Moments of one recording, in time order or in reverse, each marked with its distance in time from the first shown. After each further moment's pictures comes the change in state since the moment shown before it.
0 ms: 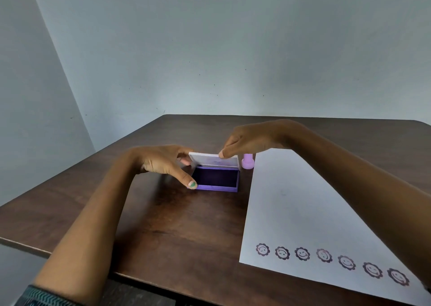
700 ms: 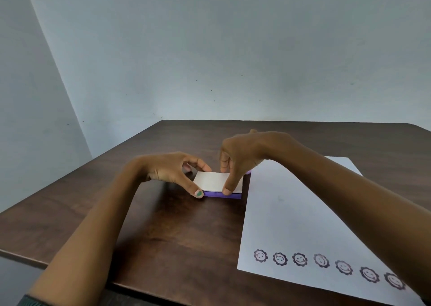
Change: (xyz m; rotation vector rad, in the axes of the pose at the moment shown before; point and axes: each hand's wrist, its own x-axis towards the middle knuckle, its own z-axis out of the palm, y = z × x) left_hand 0.012 0.006 0.010 0.013 -0.003 -0.022; right_hand 0.011 -0.009 0.009 -0.296 -0.050 0.016
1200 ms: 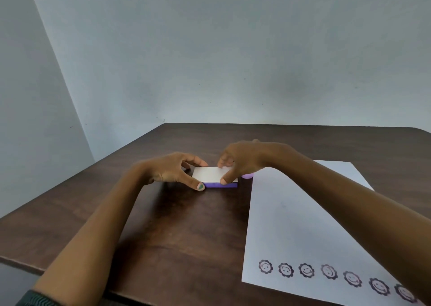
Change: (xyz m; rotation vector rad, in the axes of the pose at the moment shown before) left_hand 0.014 -0.016 -0.006 -0.019 0.137 0.000; right_hand 0.015 0.009 0.009 0.047 0.125 0.008
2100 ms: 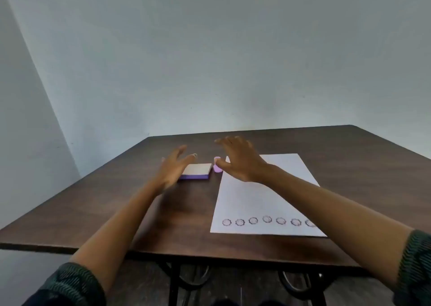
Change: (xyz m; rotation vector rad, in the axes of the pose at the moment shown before) left_hand -0.019 0.049 0.053 -0.173 0.550 0.023; right_hand -0.081 0.009 0.035 0.122 0.643 0.083
